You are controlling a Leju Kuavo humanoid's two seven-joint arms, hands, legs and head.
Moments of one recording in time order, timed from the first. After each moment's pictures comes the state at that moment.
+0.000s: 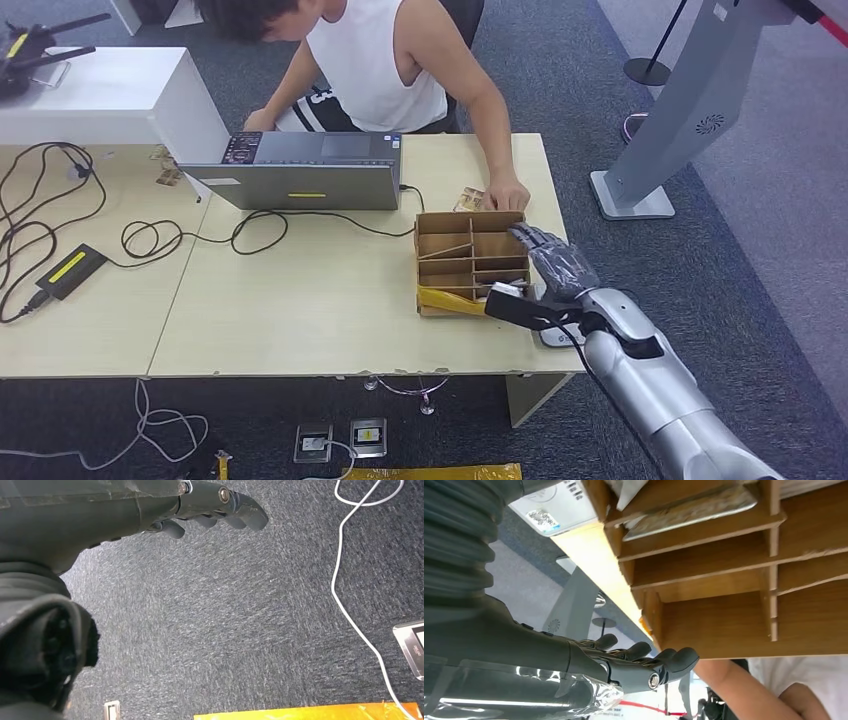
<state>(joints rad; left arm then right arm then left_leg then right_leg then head) -0.22 0.20 -0.11 -0.20 -0.29 0.23 0.02 -0.58 -0.25 0.50 -0.99 0.97 -0.15 -0.16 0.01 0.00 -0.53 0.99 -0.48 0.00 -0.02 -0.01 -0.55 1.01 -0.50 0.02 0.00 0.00</state>
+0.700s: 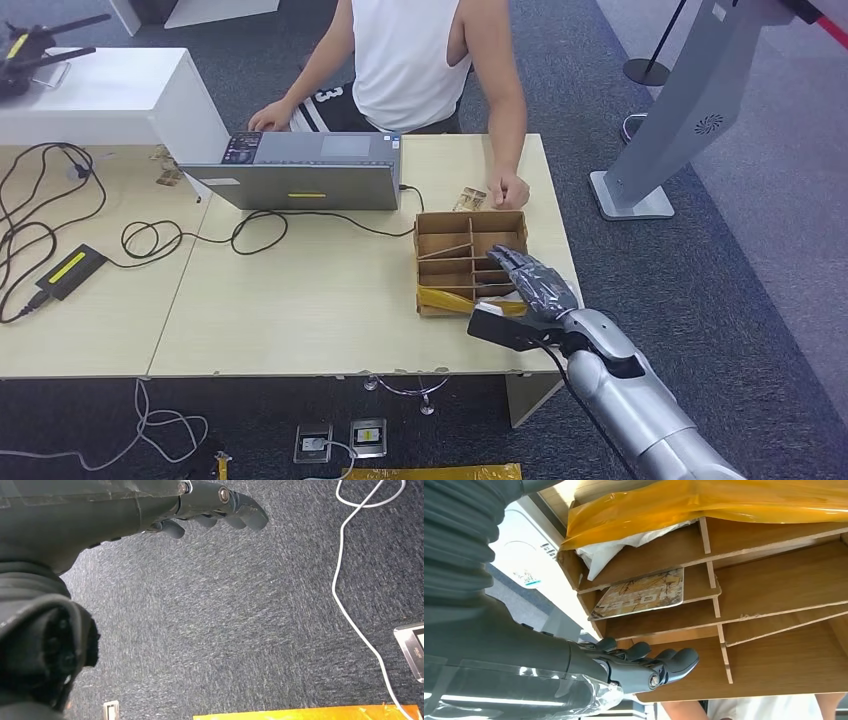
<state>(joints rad) -0.21 0.20 -0.11 -0.20 -0.28 0.24 0.02 -0.52 -0.21 0.53 -1.02 0.90 -0.14 -0.15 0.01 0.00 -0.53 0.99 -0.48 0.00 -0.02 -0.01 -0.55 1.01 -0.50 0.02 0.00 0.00</state>
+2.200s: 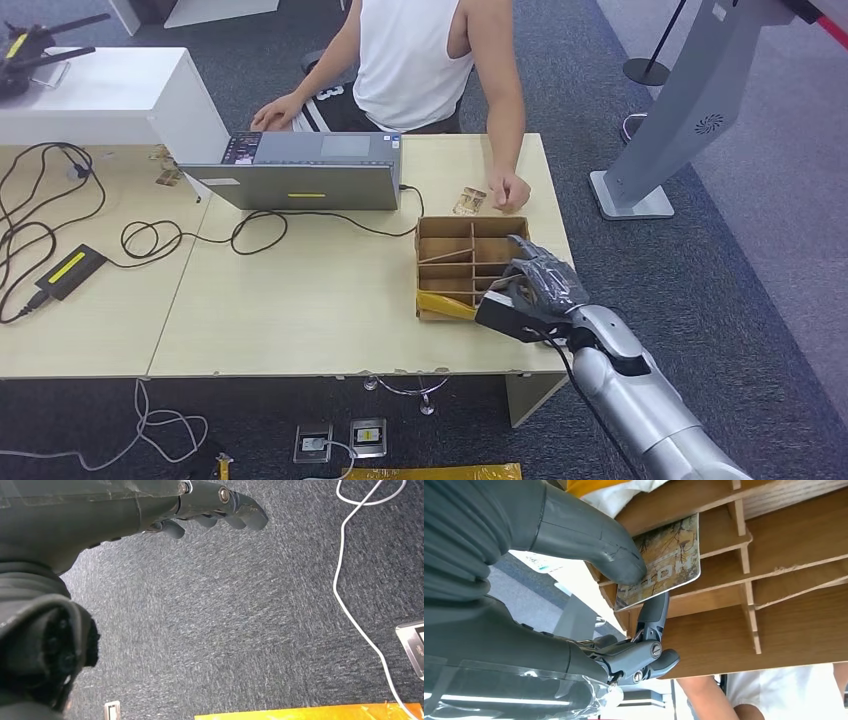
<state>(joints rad) -0.21 0.19 -0.11 -0.20 -0.29 0.24 0.02 -0.52 -0.23 0.52 -1.02 0.90 -0.19 -0.11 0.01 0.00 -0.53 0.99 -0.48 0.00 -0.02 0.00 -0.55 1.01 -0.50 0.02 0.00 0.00</state>
